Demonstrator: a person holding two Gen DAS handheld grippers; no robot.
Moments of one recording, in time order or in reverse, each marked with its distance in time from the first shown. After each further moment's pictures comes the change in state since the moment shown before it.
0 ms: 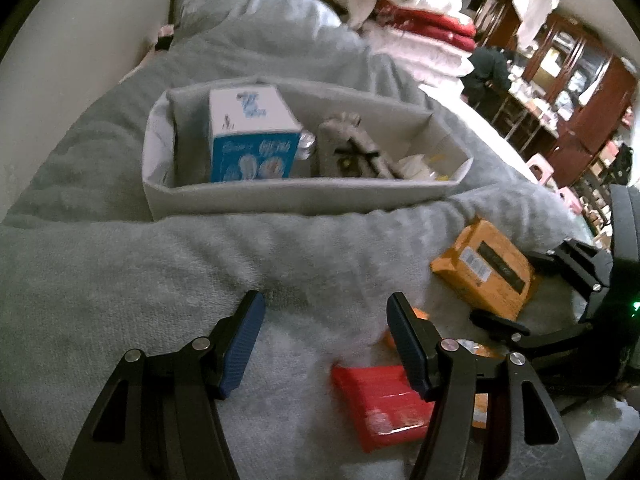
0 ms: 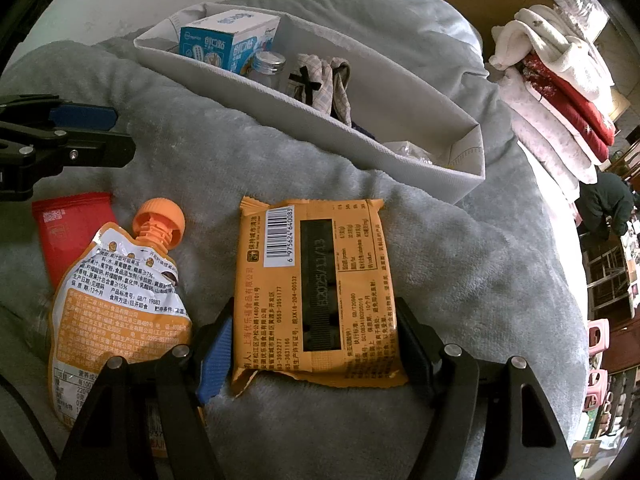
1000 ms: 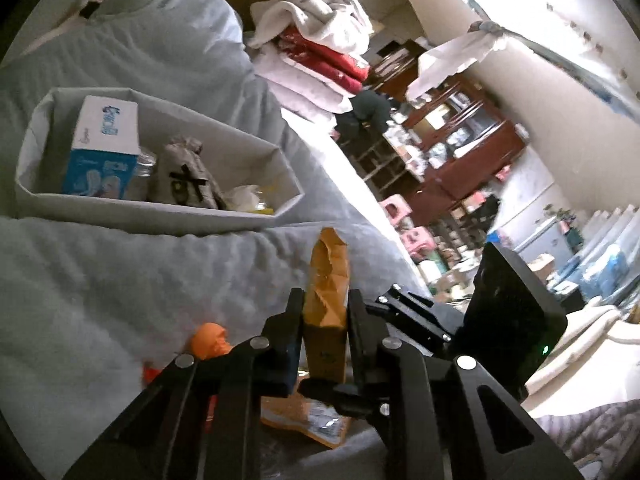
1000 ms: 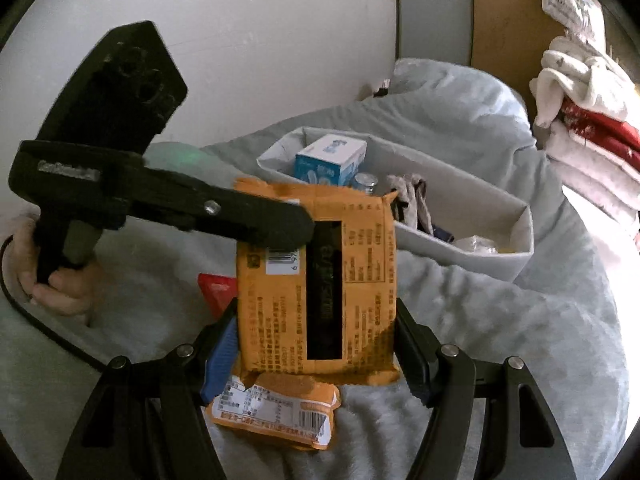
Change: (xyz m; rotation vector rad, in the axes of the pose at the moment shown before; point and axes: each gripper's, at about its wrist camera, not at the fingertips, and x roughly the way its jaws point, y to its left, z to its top) left arm -0.038 -0.026 0.008 -0.117 -0.066 -0.566; right arm -0.081 0.010 -0.013 0.028 -0.358 0.353
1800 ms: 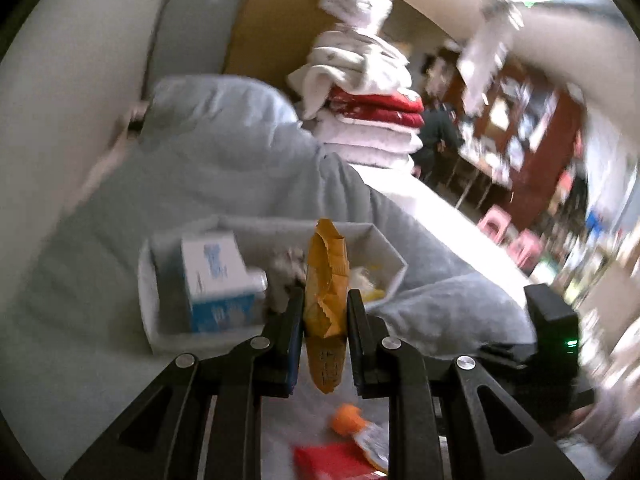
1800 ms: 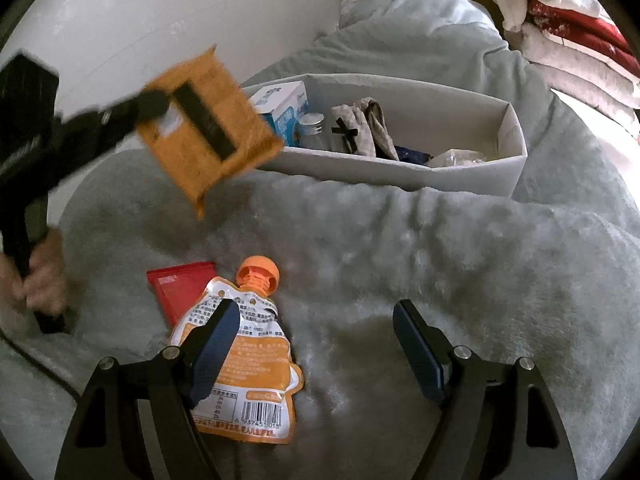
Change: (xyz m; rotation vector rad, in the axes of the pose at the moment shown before) left arm -0.012 -0.015 0.051 0.304 -0.165 0.435; right arm 0.021 -0.055 -0.014 0.257 0.165 0.048
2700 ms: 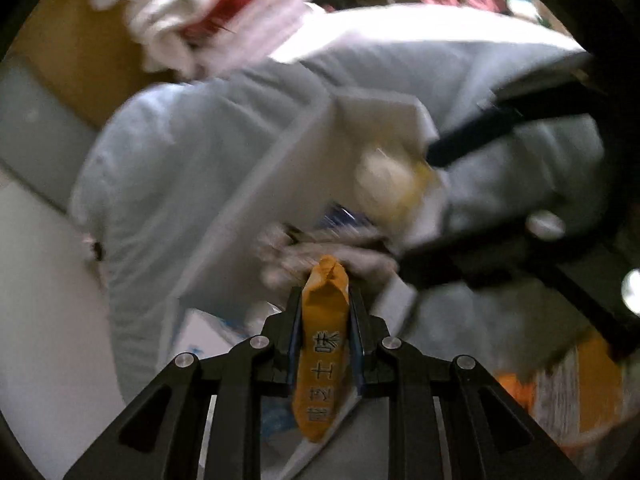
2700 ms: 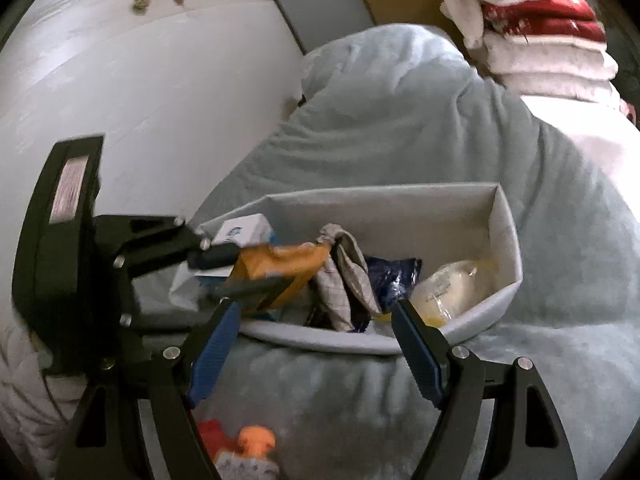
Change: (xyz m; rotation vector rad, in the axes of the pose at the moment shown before) left arm 0.140 -0.041 -0.005 0.817 0.470 0.133; right arm 0.002 -0.048 0.092 0.204 -0.202 0.043
